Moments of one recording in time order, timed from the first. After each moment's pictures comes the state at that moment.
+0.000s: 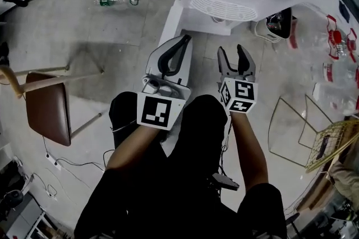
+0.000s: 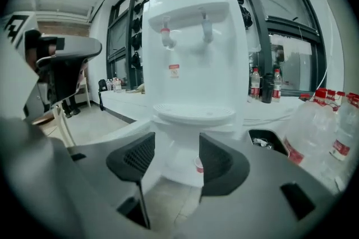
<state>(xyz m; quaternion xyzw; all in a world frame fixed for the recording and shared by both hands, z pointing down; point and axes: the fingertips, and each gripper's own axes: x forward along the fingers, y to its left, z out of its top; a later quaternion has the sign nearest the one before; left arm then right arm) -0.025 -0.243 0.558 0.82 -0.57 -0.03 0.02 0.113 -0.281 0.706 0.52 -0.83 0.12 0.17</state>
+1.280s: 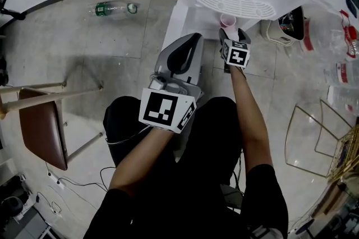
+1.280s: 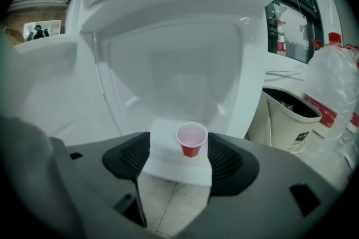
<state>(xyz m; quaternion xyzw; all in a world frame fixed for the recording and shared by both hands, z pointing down) -0.026 -0.266 0.653 0.83 -0.54 -0.07 0.10 0.113 -0.415 0.955 0.55 -0.78 0.19 0.24</state>
